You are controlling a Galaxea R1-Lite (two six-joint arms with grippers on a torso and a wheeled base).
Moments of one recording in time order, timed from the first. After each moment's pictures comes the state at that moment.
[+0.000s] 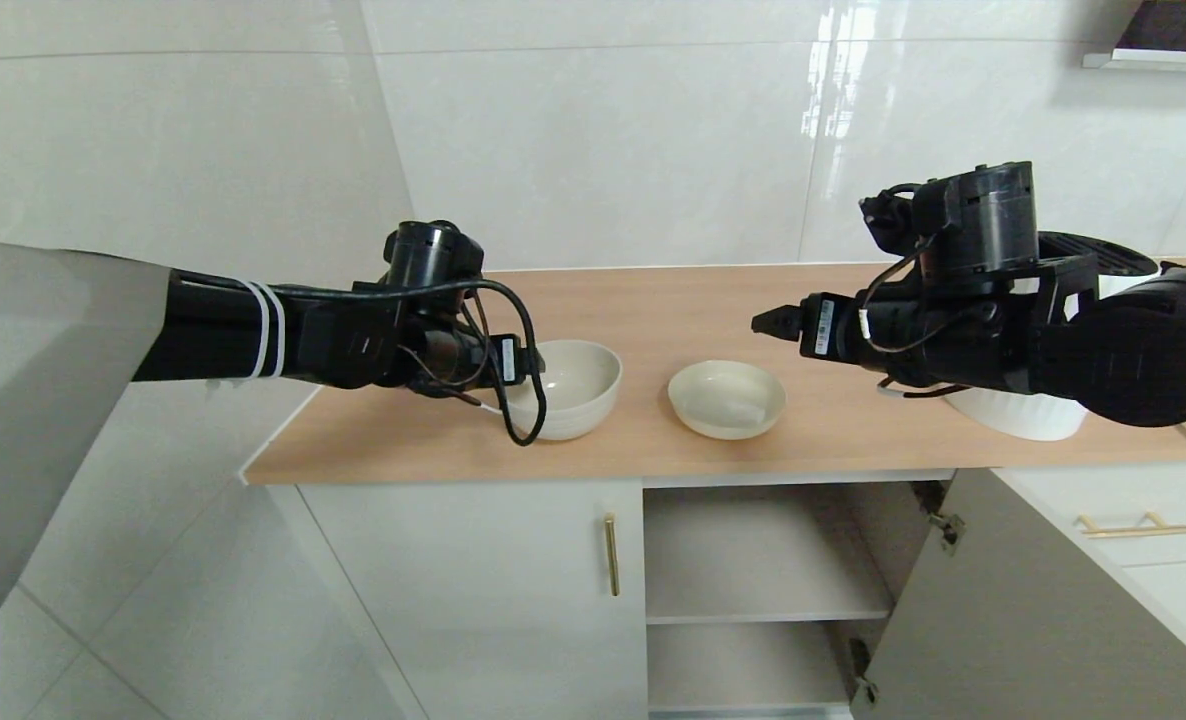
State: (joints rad) left arm -0.33 2.13 -1.61 0.09 0.17 -0.26; right arm 0.49 1.83 -1.33 -0.16 -0.16 0.34
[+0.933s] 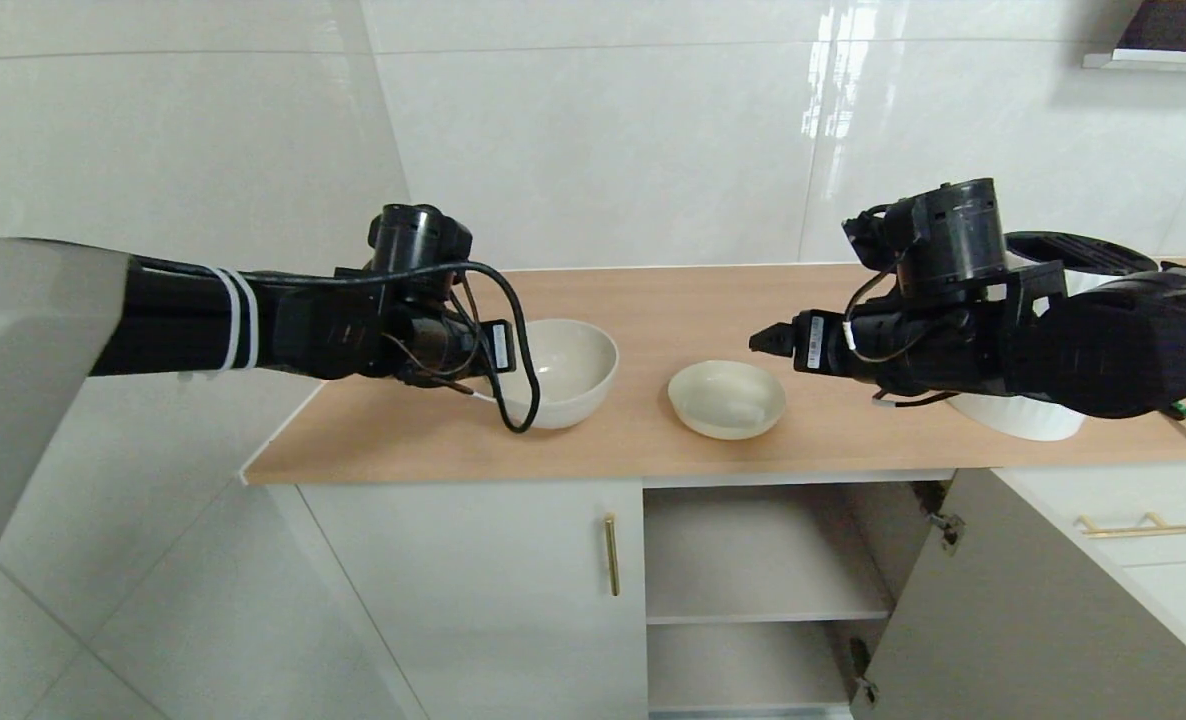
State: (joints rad) left arm -0.33 2.09 -1.61 0.10 0.18 -0.31; right arm 0.48 1.88 -1.38 -0.05 -0.18 0.34
